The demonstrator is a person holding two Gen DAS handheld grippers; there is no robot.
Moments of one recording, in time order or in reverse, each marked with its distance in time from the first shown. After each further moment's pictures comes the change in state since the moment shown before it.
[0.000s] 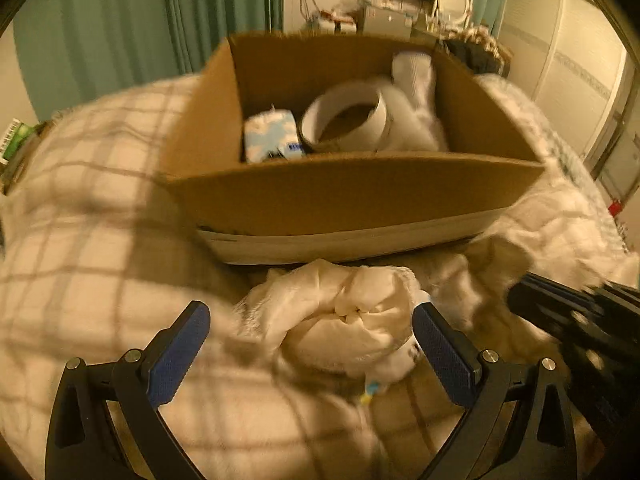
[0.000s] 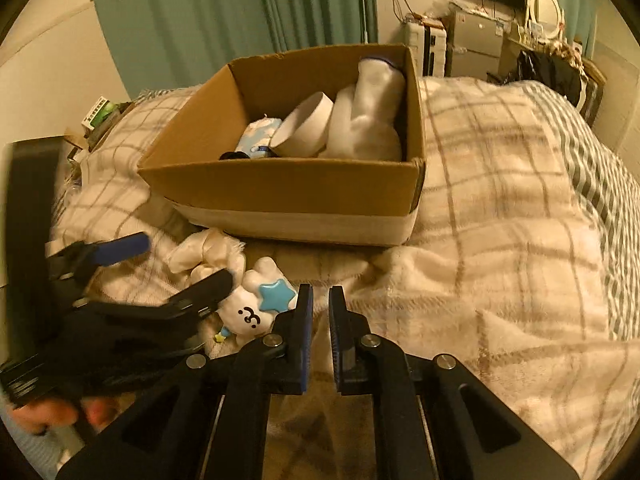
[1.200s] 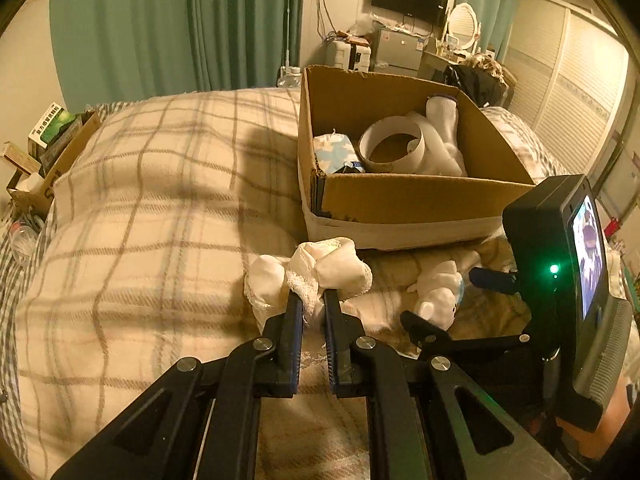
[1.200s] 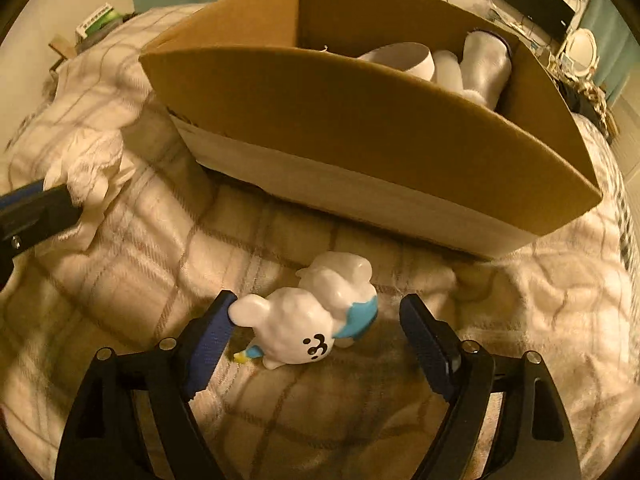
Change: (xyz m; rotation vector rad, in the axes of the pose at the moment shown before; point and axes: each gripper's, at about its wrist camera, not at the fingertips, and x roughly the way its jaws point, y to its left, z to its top) left arm -0.066 0.061 -0.025 -0.041 -0.089 0.006; right arm 0.076 0.069 -0.002 -0.196 0.135 -0.130
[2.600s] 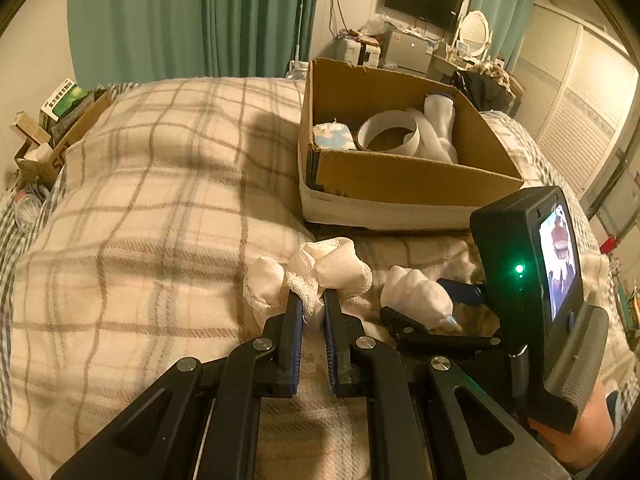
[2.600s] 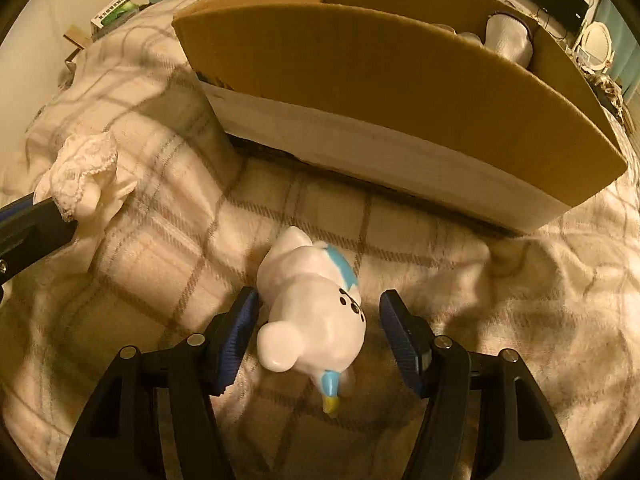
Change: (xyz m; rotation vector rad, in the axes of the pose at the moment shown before) left arm -0.014 -0.007 -0.020 -0.068 0.018 -0.003; right arm 0.006 0.013 -0.013 -0.013 0.032 0.062
